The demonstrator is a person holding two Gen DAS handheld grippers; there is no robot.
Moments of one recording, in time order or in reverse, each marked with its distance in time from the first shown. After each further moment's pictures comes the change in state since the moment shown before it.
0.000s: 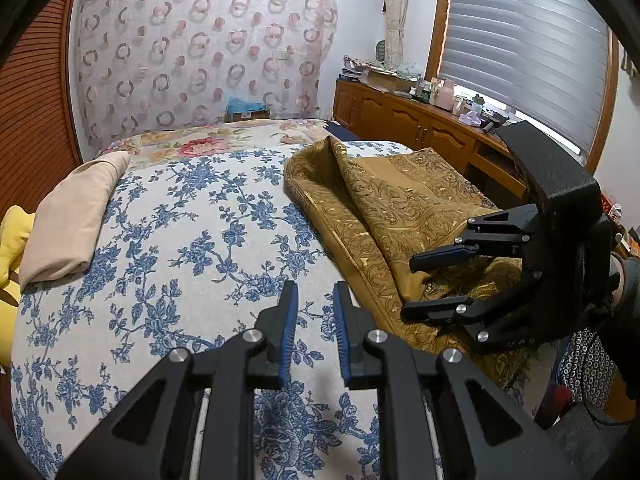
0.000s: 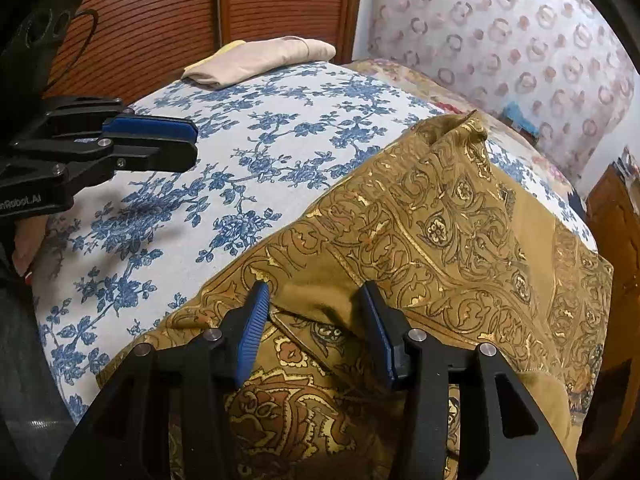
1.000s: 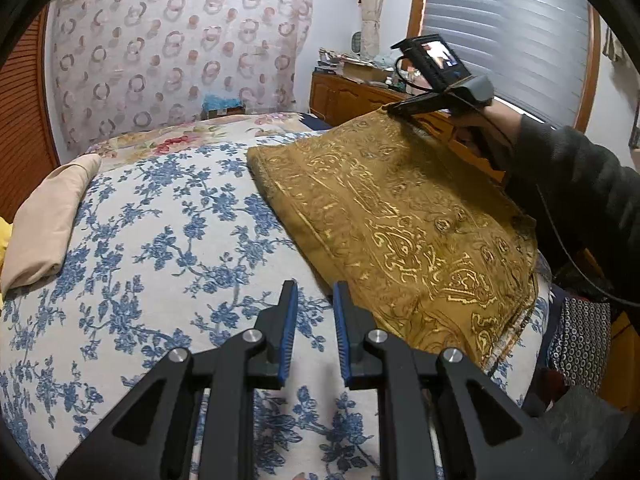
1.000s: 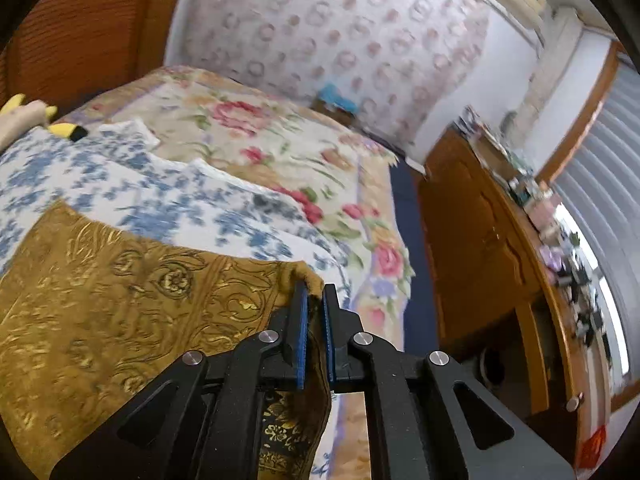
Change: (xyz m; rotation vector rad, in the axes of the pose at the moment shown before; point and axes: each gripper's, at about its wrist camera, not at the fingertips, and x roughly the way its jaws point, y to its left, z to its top) left arm 0.006 -0.024 -0.005 0.053 0.031 -0.072; right arm -0.016 -0.268 0.047 0.283 0.035 -0.597
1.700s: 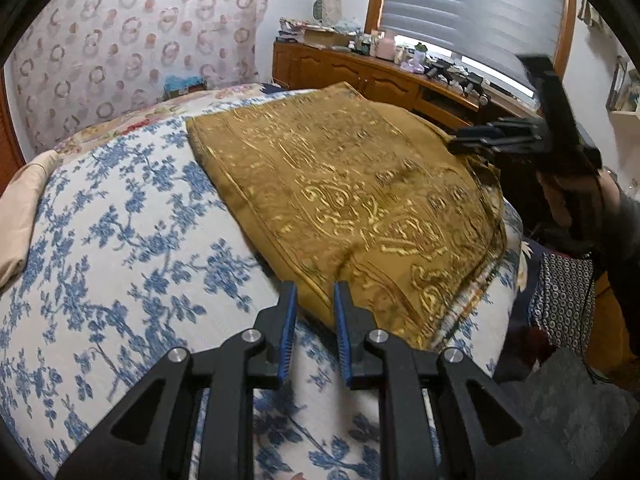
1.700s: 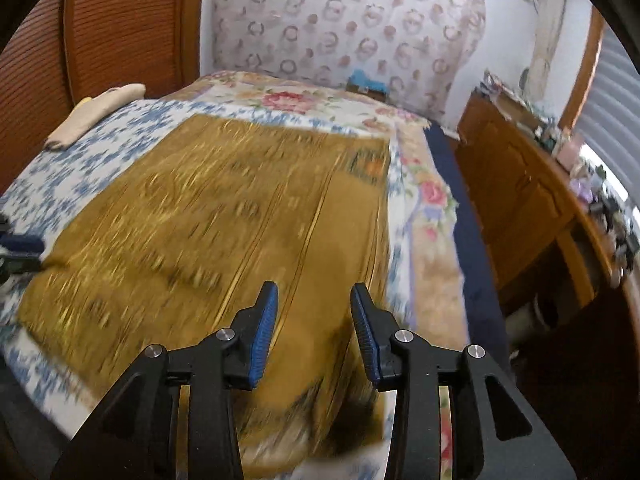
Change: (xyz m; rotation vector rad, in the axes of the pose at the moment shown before) left arm 0.007 -0.040 -0.016 0.083 0.133 -0.093; right arm -0.156 0.040 -0.183 0.084 -0.012 0.194
